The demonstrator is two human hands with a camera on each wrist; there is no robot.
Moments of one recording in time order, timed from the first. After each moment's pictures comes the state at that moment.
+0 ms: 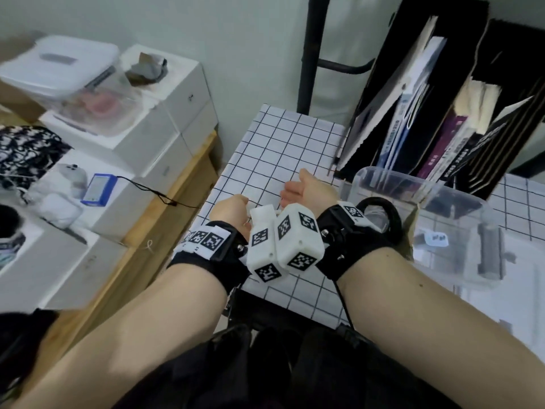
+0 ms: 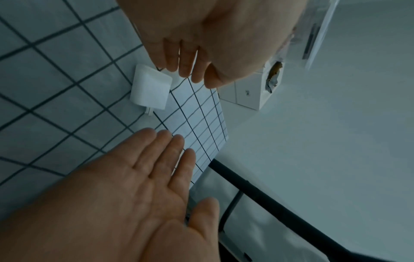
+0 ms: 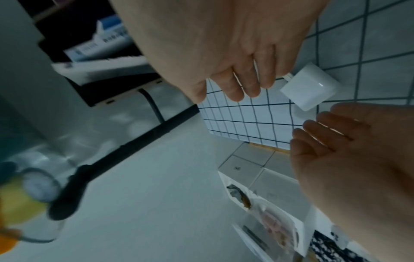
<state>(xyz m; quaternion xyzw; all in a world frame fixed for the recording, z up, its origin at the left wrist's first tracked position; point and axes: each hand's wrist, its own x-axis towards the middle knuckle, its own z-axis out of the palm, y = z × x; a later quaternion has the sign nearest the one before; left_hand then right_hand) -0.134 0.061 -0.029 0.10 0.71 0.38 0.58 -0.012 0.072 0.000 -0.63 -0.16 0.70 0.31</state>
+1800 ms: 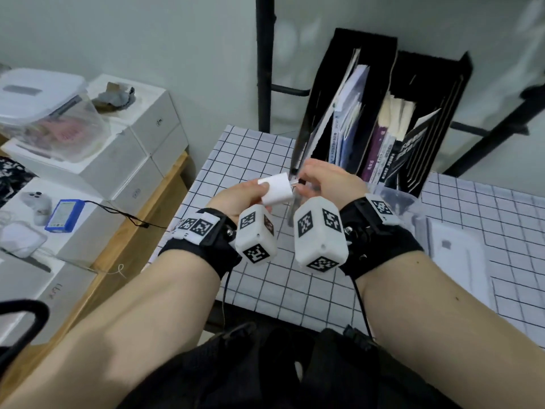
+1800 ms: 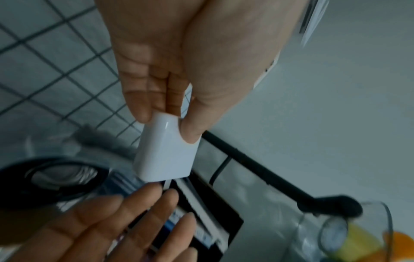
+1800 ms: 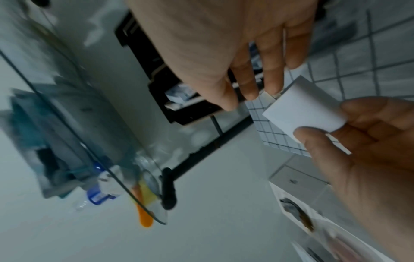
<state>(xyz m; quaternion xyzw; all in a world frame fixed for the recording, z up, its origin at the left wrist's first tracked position) -0.081 0.062 0.001 0.22 0.52 0.36 0.74 0.077 0.050 0.054 -0.61 -0.25 0.61 0.45</state>
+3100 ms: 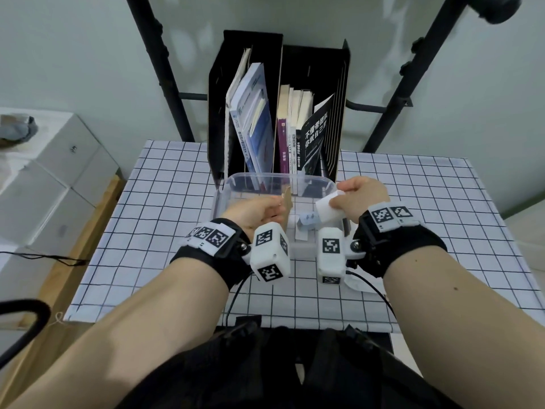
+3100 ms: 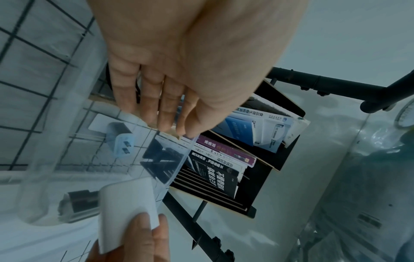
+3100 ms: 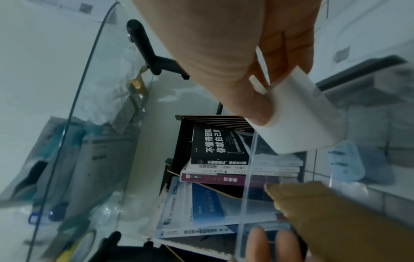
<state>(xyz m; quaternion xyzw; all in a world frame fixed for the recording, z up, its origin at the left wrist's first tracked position) 0.075 0.037 0.014 0.25 0.54 0.23 0.77 0.258 -0.007 0.029 -0.83 -0.34 0.31 0.31</state>
